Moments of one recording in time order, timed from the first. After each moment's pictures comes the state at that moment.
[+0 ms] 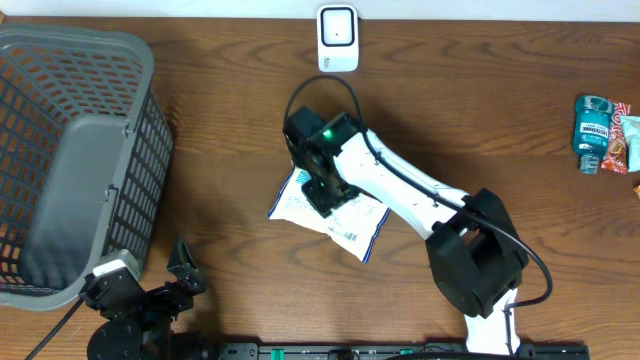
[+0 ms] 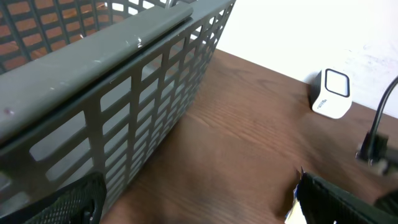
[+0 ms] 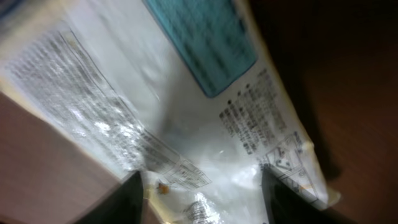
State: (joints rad) left arm 0.08 0.01 0.58 -0.89 -0.10 -0.30; right arm 0.74 2.07 1.64 -1.16 -0.05 0.11
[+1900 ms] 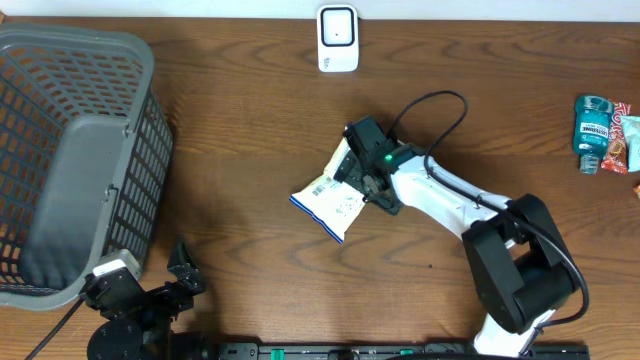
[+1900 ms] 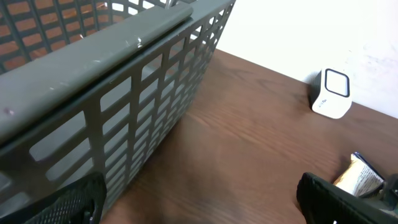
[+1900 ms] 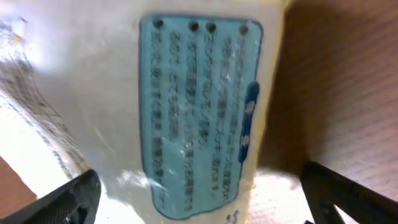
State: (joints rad) left arm 0.08 0.01 0.58 -0.89 -0.10 -0.30; right arm 0.55 1.88 1.13 -0.50 0.06 1.12
